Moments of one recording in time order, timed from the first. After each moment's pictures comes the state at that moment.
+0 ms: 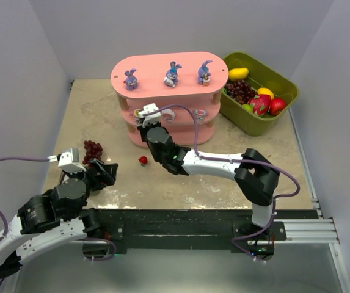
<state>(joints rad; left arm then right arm) -1.08 0.27 0.77 -0.93 -0.84 -0.86 1.07 1.88 1.33 0.51 0.69 0.07</state>
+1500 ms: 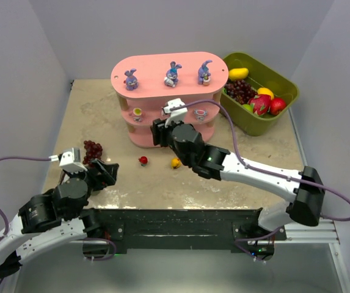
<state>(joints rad) -1.08 0.28 0.77 -0.94 -0.84 -0.86 1.09 1.50 1.25 0.13 0.58 0.22</state>
